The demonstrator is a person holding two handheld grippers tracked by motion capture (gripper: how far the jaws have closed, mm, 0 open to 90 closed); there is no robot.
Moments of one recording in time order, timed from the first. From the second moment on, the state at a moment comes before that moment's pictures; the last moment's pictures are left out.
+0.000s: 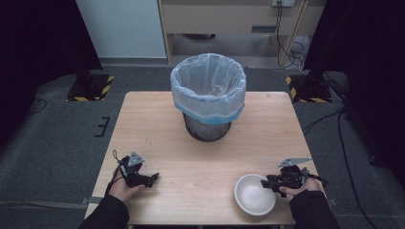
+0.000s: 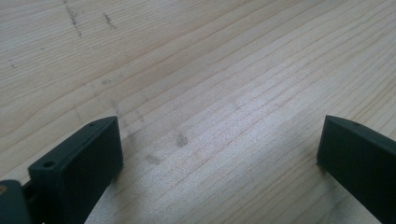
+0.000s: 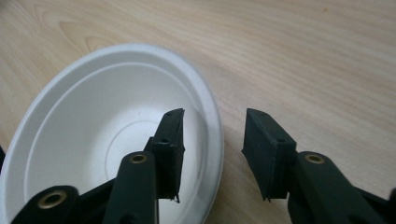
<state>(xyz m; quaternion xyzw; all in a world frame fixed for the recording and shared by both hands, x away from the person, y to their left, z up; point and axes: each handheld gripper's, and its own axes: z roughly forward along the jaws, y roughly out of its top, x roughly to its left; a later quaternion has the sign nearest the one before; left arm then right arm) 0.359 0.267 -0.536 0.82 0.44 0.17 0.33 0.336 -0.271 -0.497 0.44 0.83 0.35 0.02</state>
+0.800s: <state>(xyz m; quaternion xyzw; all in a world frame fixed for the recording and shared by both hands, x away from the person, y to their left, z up) 0.359 0.267 -0.536 0.82 0.44 0.18 0.33 0.339 -0.273 -0.485 0.45 0.81 0.37 0.01</state>
